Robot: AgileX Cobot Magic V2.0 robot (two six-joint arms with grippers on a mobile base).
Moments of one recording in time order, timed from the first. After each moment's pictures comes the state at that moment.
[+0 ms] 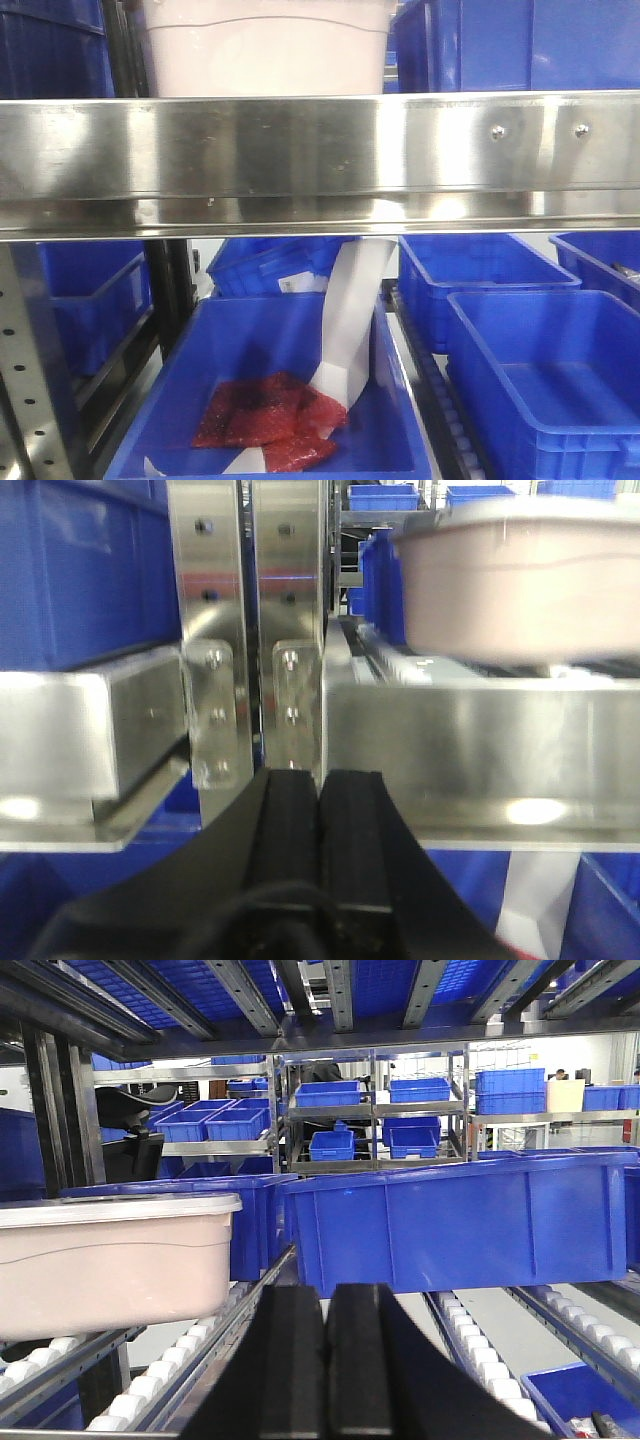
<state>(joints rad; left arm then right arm) -0.02 0.00 0.03 -0.05 0.00 0.07 0.02 0.21 -0.37 0.95 0.05 -0.83</state>
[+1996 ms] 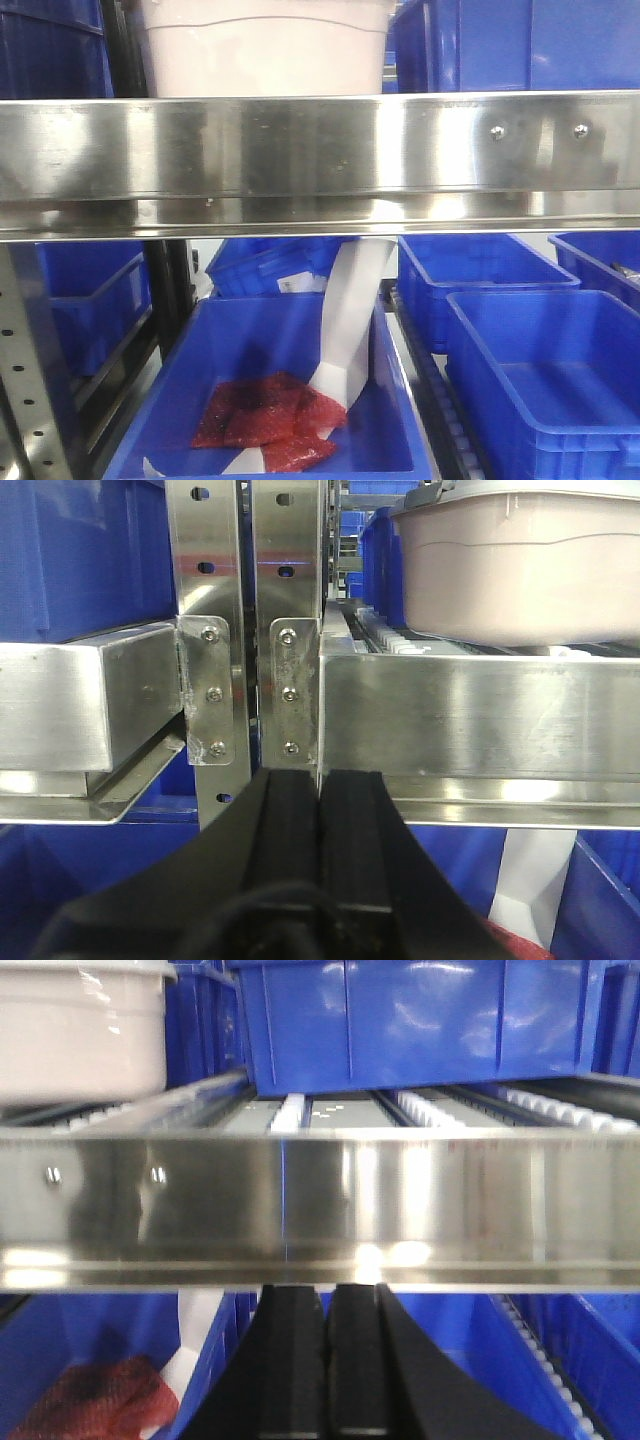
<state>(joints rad) -0.02 -0.01 0.03 -0.05 0.01 0.07 0.02 0.01 0.01 0.10 0.09 -0.04</state>
